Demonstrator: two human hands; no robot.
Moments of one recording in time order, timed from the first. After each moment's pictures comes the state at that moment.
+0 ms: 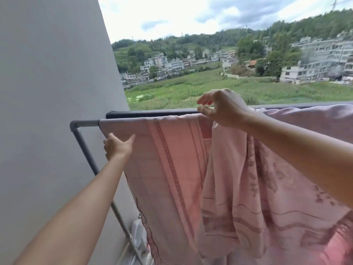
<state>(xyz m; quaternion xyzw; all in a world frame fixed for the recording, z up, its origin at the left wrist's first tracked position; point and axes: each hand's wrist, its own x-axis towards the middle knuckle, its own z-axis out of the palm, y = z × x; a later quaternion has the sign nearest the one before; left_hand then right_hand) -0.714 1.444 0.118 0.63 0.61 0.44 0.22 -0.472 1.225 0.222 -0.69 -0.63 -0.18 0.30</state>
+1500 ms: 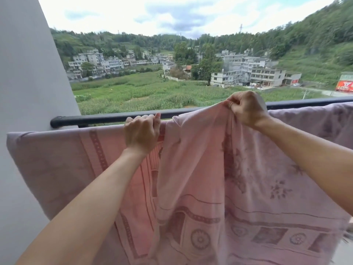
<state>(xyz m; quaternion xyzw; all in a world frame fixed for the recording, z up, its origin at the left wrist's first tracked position) -0.638 1.507 0.146 0.88 0.24 0.41 -0.06 -0.441 1.278 0.198 -0.82 -0.39 -0.24 0.33</state>
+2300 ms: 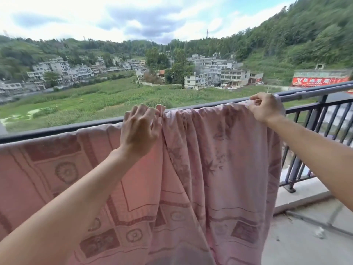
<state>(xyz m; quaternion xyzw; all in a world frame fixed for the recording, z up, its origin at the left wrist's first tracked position) -0.501 1.247 0.175 0.90 0.07 0.43 0.02 -0.262 0.961 0.180 -0.90 -0.13 -0.23 0.35</state>
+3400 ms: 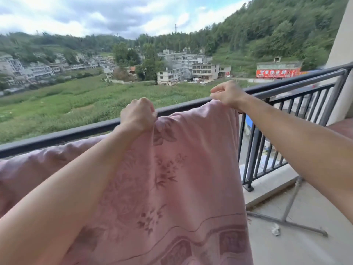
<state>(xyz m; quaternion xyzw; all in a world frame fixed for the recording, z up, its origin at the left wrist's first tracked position) -0.155 1.031 0.202 0.95 0.14 0.26 0.09 -0.015 0.792 0.209 -0.88 -0.17 -0.07 0.43</state>
